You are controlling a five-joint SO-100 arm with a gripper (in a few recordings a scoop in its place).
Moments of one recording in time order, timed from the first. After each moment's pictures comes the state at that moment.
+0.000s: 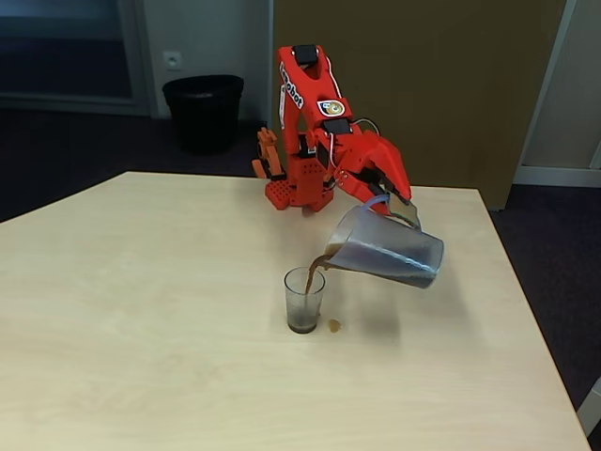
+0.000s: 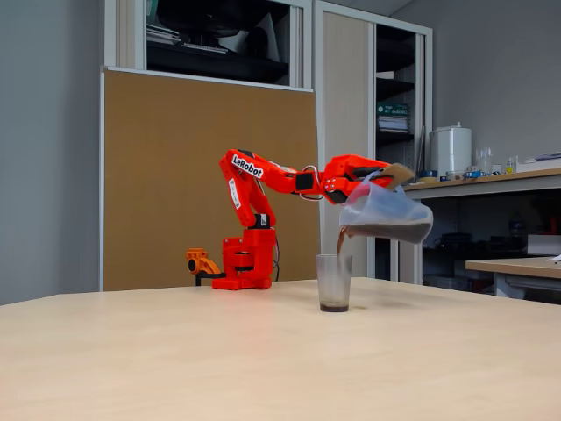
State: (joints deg) arm -26.4 124.3 148.4 -26.4 147.3
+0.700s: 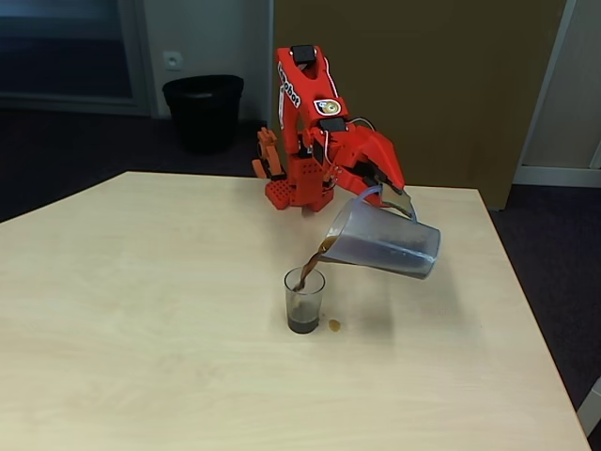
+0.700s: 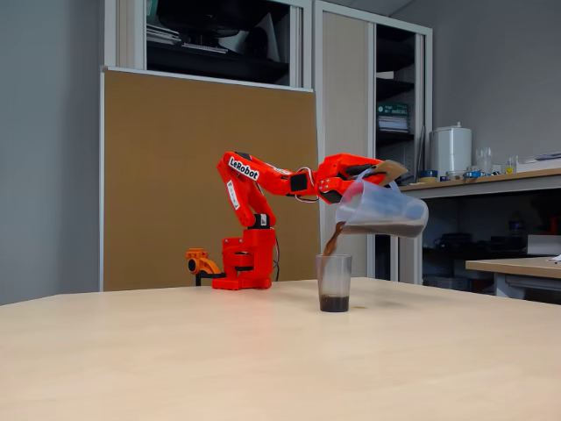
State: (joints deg) arm -25.4 128.6 152.9 -29.4 150.5
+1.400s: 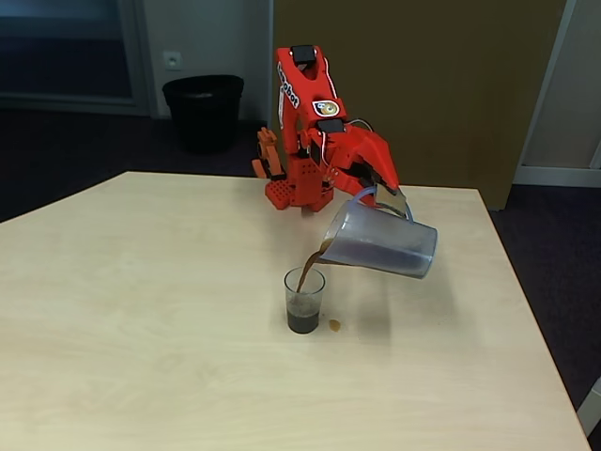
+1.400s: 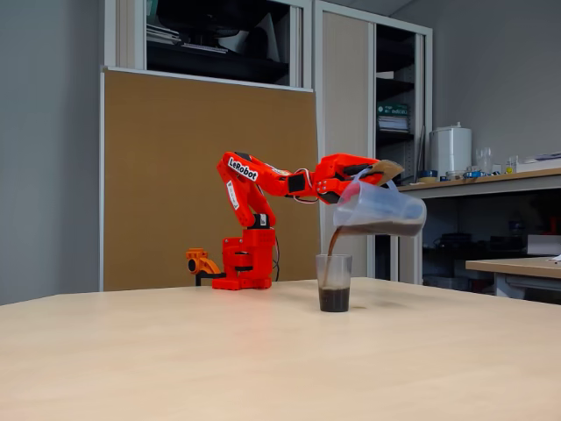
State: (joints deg) arm -24.3 128.7 153.4 -30.5 153.4
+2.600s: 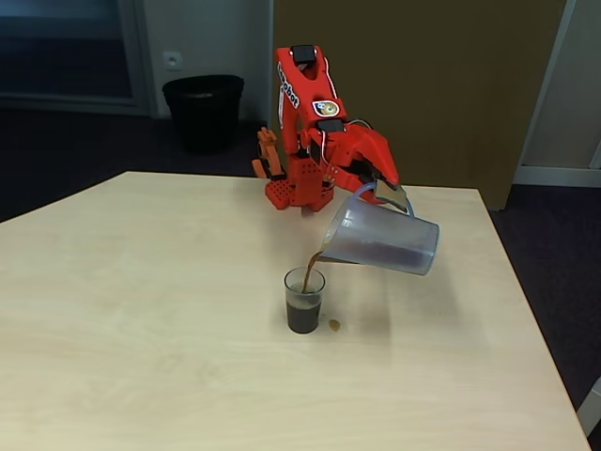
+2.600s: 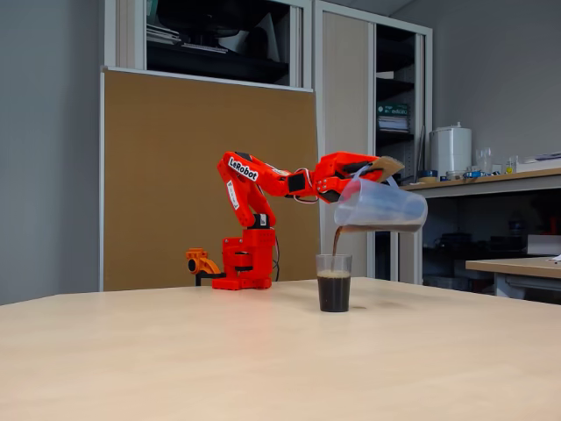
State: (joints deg) arm -24.3 128.3 153.4 -32.5 154.2
